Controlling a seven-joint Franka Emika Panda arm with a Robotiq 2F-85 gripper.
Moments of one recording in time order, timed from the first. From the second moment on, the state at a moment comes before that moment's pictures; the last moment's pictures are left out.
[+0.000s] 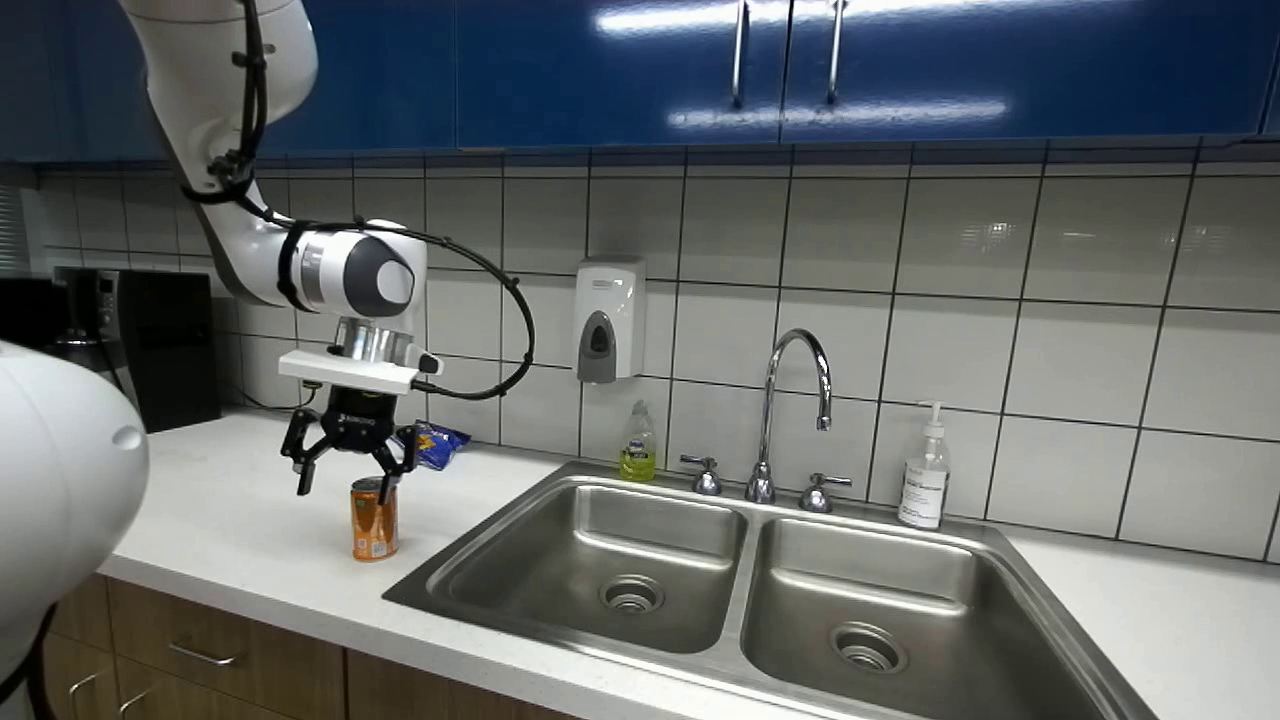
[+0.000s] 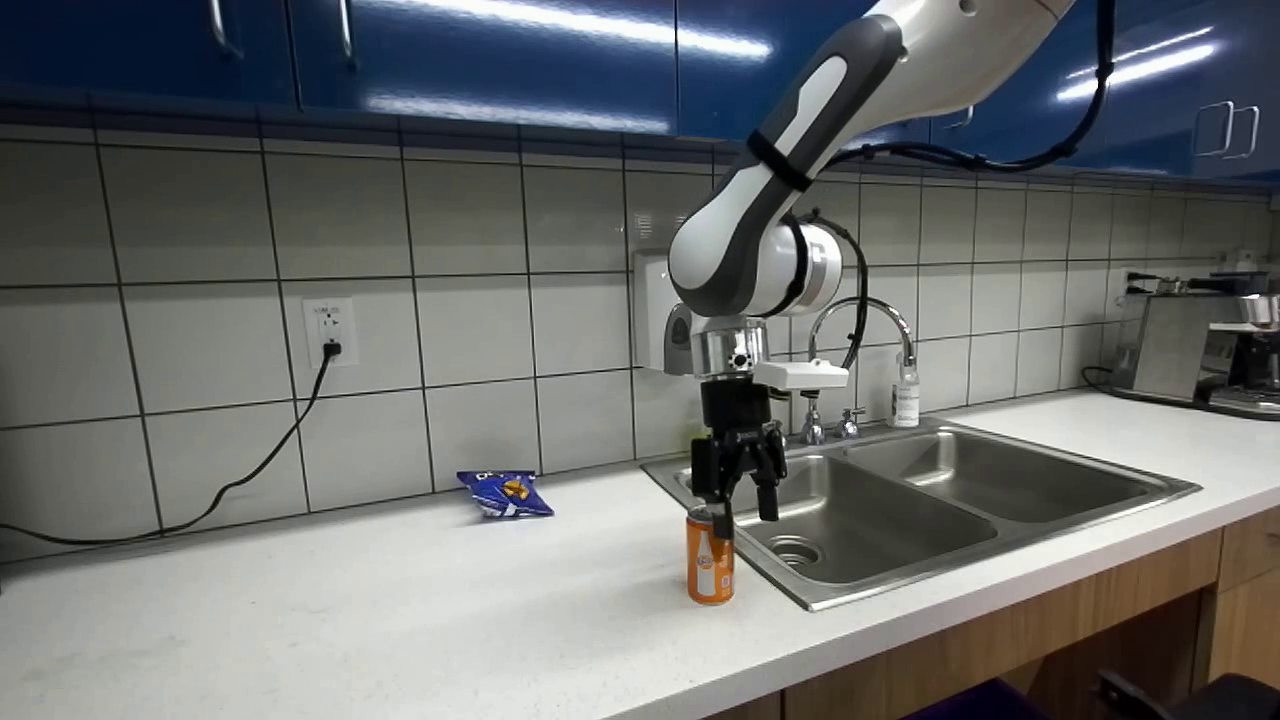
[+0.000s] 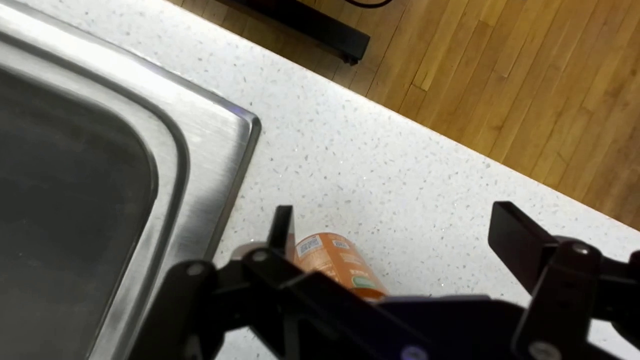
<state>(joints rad) 0.18 0.06 0.13 -2.36 0.13 2.21 -0.27</state>
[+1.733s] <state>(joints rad) 0.17 0.20 0.13 -2.26 0.15 2.35 -0.29</state>
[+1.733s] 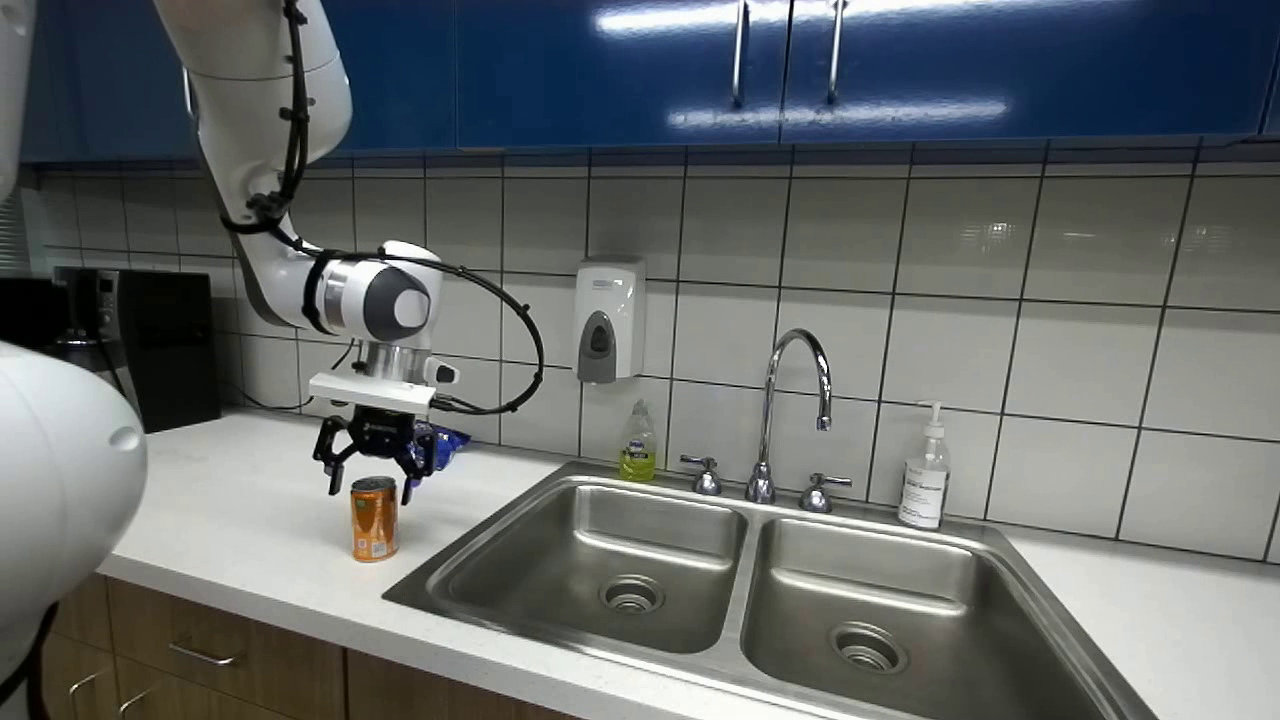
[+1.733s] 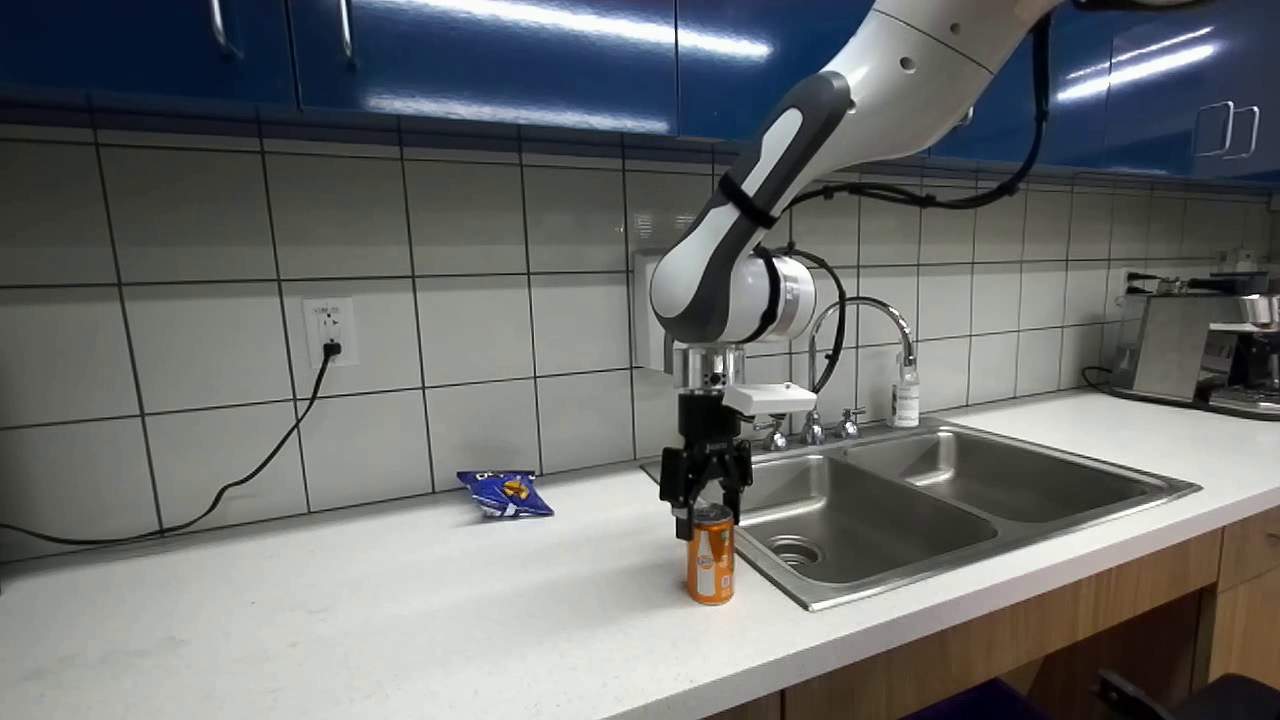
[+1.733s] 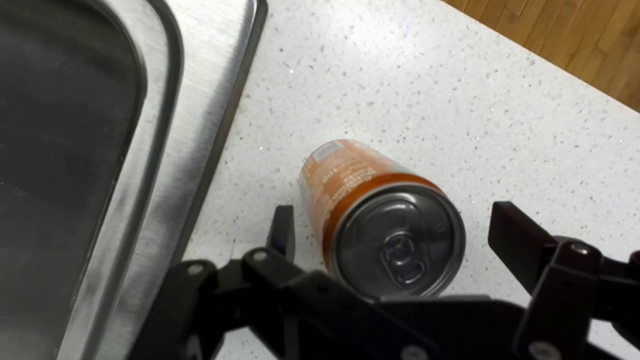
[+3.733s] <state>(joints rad) 0.14 0.11 0.09 -2.21 0.10 2.34 -0.19</state>
